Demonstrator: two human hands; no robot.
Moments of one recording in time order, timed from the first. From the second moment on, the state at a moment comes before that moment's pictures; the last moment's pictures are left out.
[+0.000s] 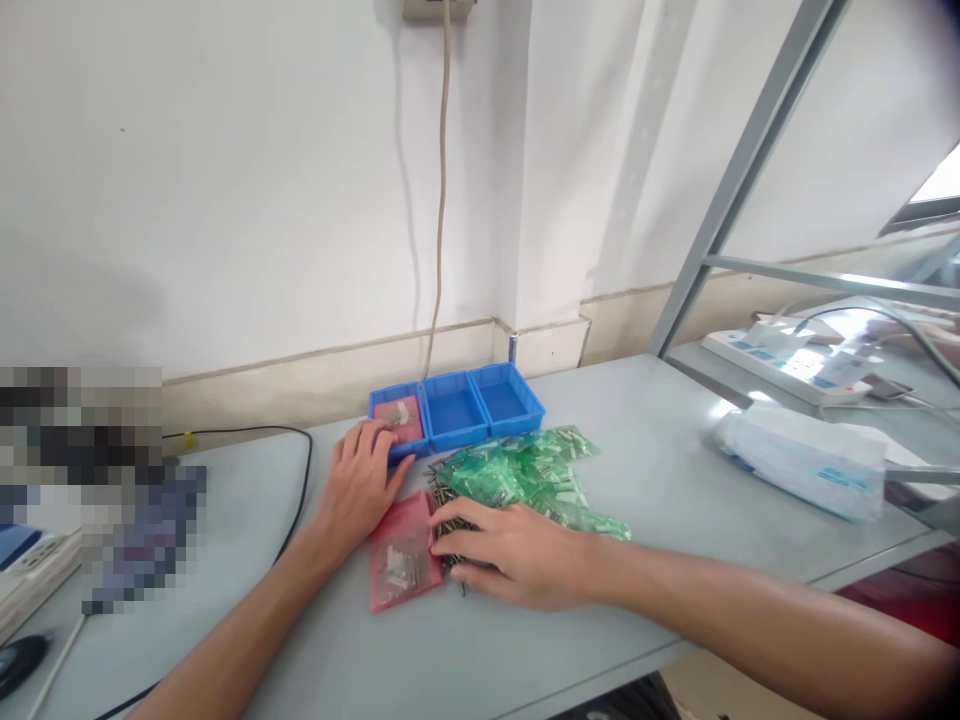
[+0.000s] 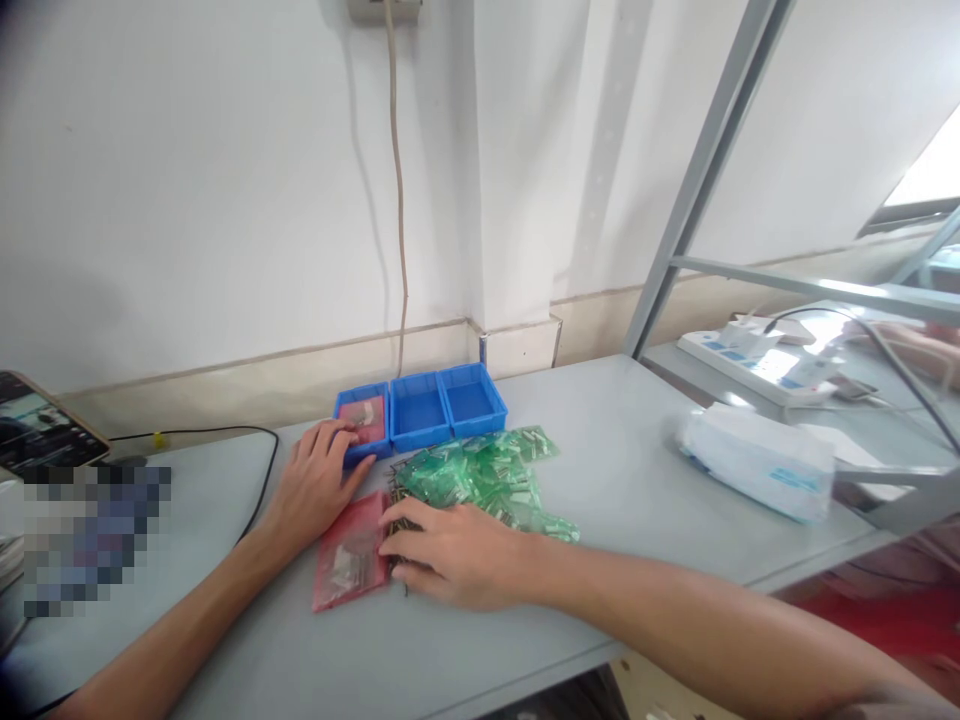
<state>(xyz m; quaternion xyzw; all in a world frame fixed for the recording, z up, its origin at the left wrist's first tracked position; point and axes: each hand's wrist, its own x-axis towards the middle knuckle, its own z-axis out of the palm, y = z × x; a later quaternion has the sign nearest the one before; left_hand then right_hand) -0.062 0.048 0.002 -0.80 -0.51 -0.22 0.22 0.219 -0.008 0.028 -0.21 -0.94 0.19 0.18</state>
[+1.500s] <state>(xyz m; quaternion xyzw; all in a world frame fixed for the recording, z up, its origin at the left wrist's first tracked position) -0.060 0.046 0.004 -0.80 -0.52 -0.19 0.22 0.220 -0.006 0.027 -0.15 -0.96 0.14 0.17</state>
